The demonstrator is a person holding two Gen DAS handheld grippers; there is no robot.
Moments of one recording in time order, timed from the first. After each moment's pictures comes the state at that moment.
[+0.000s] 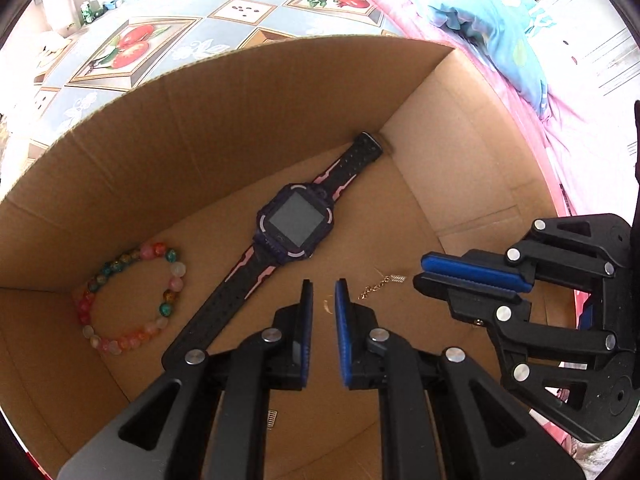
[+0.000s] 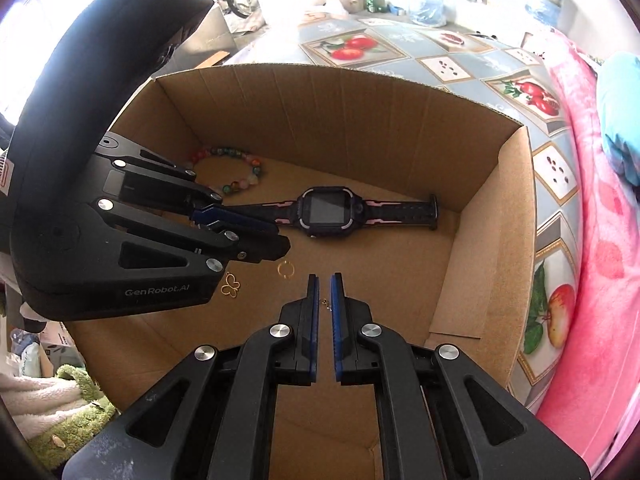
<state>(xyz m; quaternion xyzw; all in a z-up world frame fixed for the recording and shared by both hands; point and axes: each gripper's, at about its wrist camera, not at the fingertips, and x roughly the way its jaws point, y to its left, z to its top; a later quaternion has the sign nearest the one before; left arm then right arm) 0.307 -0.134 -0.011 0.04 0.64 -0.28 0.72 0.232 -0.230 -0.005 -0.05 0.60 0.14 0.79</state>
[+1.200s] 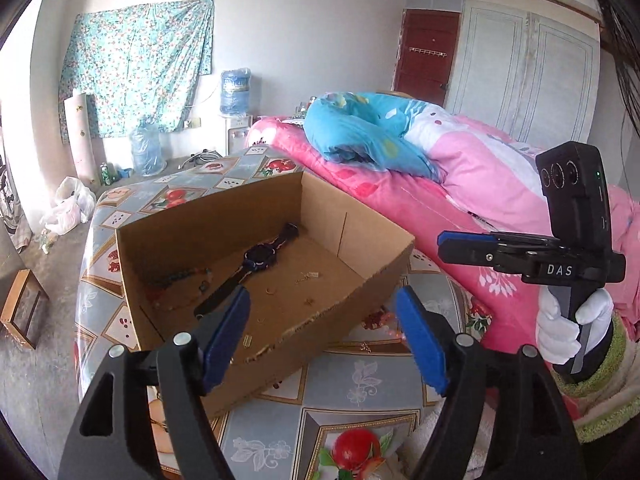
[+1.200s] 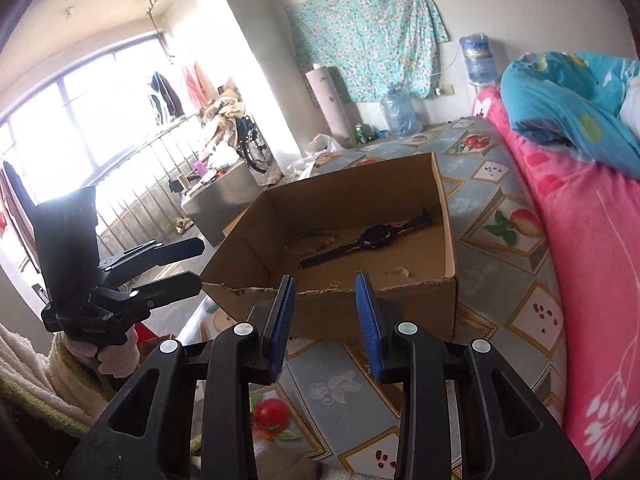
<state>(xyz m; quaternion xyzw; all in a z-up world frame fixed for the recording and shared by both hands) 0.070 -0.048 0.101 0.04 0.32 -0.34 0.88 0.020 -0.255 0.074 0.14 0.36 0.13 0.91</state>
